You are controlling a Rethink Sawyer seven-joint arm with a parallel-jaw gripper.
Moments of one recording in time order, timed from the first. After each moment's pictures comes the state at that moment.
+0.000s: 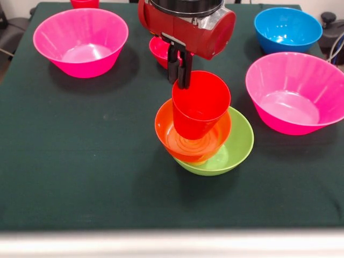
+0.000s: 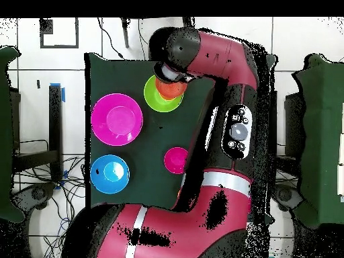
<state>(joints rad) -0.16 -0.35 -0.13 0.83 0.12 1.07 2.19</state>
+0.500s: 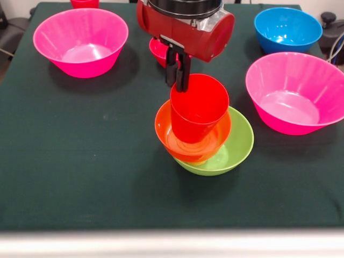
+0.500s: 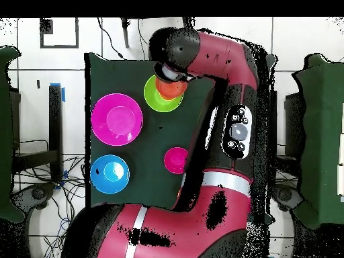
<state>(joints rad) -0.16 -0.35 -0.13 0.83 0.11 1.04 2.19</state>
